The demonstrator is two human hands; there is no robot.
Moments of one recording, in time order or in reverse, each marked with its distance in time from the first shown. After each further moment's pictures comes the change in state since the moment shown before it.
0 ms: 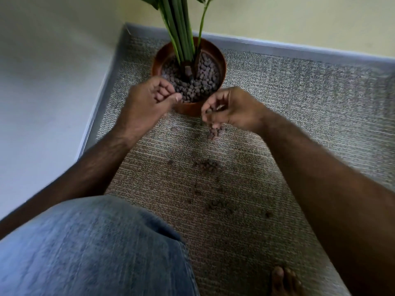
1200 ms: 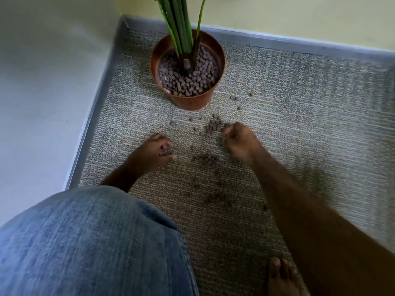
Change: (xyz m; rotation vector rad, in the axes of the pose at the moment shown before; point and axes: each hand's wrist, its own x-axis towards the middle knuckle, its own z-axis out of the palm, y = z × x) left_hand -0.089 -0.126 0.031 0.351 -0.401 -0.130; right_hand -0.036 0.085 0.055 -0.104 0.360 0.377
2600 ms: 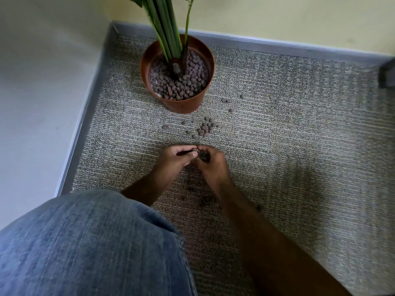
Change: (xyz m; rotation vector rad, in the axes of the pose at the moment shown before) left_hand 0.007 0.080 0.065 -0.991 0.056 -0.327; right_hand -0.037 0.005 0.078 0.454 0.105 -0.017
